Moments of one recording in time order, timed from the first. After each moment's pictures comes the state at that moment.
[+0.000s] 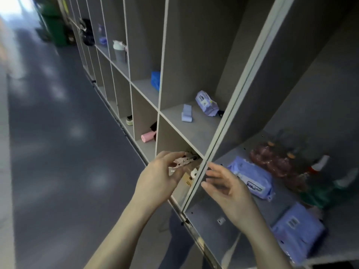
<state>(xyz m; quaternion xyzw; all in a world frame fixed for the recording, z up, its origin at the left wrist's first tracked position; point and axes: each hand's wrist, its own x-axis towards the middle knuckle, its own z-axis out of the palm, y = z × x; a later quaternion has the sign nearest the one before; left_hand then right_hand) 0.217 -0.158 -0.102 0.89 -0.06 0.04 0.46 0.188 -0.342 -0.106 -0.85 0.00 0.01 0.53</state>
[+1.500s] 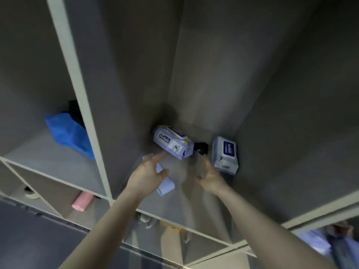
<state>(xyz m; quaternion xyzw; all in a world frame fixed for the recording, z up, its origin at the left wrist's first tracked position) 0.759 -0.175 -0.177 0.85 -0.27 -0.20 0.39 0.656 -0.373 -0.214 -0.88 0.35 0.03 0.33</state>
